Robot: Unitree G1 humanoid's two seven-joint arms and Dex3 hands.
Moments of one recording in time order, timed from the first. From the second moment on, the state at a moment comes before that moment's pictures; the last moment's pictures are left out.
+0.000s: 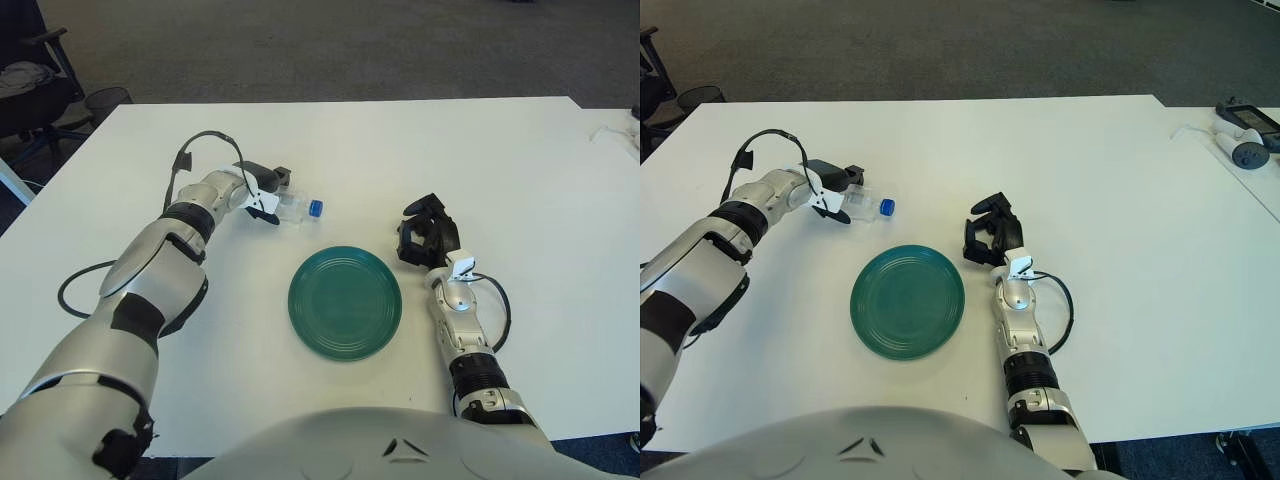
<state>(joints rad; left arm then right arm) -0.96 0.39 -0.72 1.23 0.86 -0.38 -0.10 -0.12 0.07 -0.03 0.48 -0.02 -0.38 -0.07</state>
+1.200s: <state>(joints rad) -0.80 0.32 -0.60 1.27 0.71 -0.48 0.37 -0.13 0.07 -0.04 0.51 -0.02 -0.40 -0.08</state>
